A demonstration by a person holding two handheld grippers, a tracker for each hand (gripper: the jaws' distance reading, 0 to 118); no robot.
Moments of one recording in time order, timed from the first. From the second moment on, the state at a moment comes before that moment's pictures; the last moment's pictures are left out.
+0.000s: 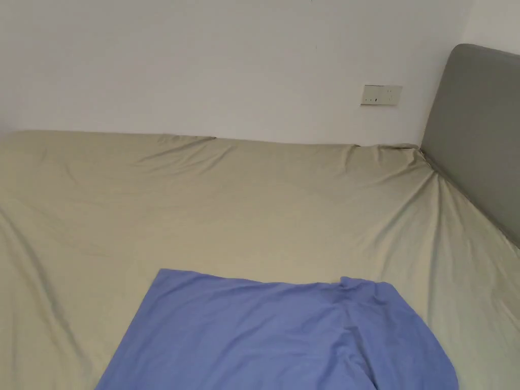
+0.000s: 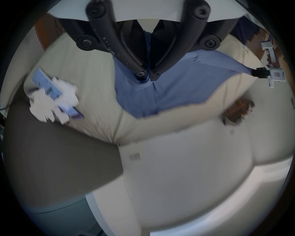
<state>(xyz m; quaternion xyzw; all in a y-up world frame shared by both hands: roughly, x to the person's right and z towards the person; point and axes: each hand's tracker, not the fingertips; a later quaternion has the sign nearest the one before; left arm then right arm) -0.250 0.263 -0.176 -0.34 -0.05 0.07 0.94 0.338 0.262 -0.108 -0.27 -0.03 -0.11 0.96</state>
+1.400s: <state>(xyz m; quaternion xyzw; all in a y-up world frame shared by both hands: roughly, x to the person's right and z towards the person) -0.260 0.210 -0.226 -0.53 -0.05 0.04 0.85 0.291 0.319 -0.079 -0.16 -0.05 -0.05 0.98</state>
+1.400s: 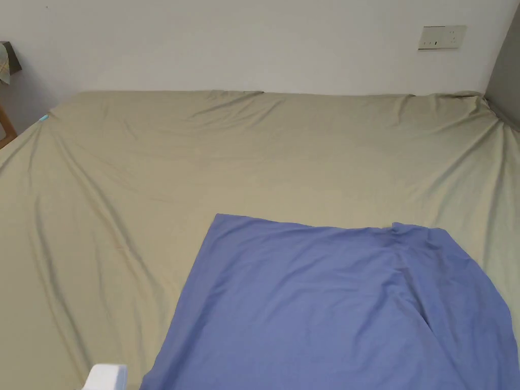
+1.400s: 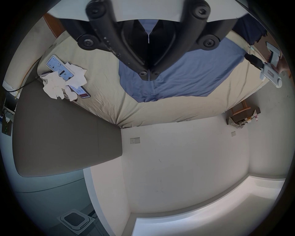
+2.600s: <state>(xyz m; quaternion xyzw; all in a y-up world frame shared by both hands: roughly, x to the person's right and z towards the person) -0.238 0.285 -0.350 -0.40 -0.03 0.18 0.90 0.355 0.274 -0.281 -0.33 -0.02 -0.02 0.94</state>
